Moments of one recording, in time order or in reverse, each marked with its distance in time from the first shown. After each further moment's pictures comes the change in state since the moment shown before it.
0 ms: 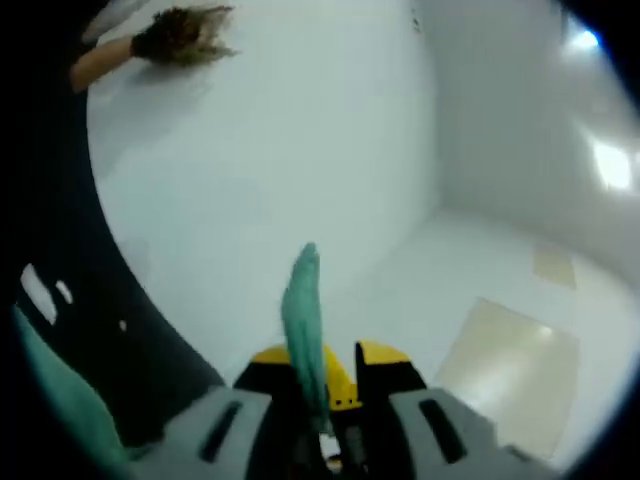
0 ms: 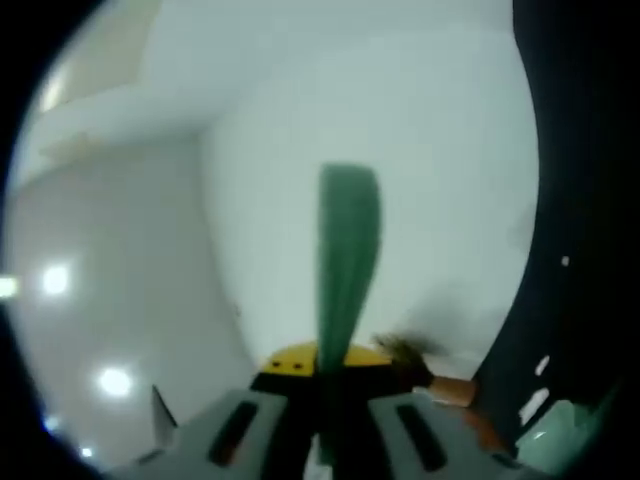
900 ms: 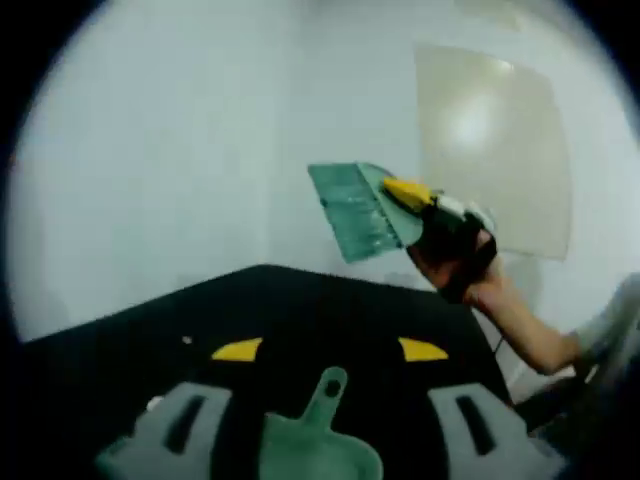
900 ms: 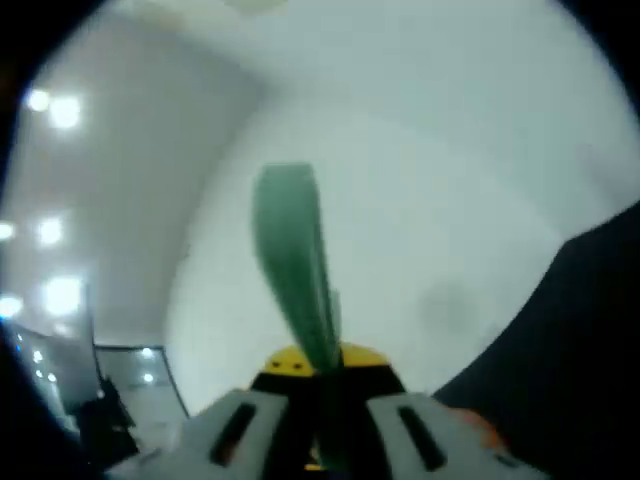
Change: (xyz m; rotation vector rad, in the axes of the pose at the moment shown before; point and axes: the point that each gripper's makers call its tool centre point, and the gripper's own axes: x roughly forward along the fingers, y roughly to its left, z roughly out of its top) left arm -0.055 0.068 -0.093 0.774 1.001 -0.197; right arm -0.058 0.047 0.106 -0.763 -0.039 -0.156
